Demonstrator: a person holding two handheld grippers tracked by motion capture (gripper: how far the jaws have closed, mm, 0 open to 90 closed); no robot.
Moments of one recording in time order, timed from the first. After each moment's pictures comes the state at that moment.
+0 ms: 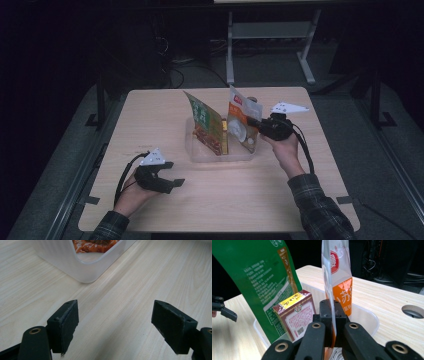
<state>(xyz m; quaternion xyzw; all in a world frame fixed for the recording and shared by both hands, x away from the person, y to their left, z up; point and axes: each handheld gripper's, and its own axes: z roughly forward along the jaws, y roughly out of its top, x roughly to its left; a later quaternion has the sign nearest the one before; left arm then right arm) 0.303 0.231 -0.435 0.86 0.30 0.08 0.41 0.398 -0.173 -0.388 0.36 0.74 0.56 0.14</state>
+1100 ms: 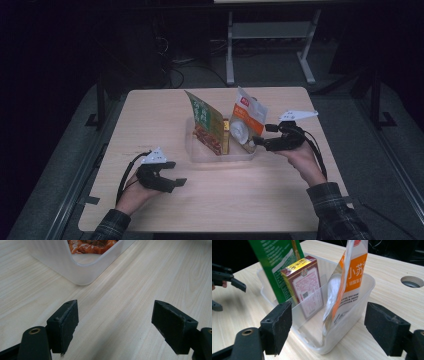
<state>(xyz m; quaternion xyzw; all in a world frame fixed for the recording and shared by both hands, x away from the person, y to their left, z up) 0.306 0.228 -0.436 0.86 0.30 0.07 0.41 0.374 -0.200 -0.389 0.36 0.79 0.49 0.11</state>
